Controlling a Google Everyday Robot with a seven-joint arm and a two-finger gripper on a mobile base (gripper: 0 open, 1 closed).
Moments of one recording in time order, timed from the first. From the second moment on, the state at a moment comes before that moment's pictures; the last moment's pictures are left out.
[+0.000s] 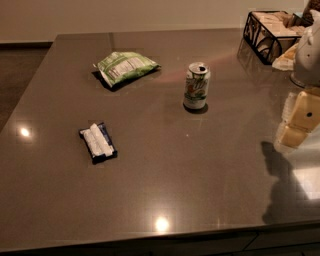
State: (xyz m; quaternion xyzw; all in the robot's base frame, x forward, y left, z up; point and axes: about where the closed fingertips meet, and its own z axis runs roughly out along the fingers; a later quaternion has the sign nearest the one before) arm 0.438 -0.217 0.976 -0.60 0.78 -0.03 0.16
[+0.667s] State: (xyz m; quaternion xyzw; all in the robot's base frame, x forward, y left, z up) arm 0.454 -0.202 0.973 -0.60 0.78 -0.02 0.17
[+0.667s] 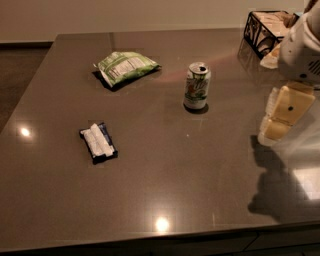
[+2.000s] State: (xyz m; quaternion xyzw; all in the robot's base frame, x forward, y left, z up) arm 0.580 -0.157 0.947 -0.45 0.85 0.03 0.27
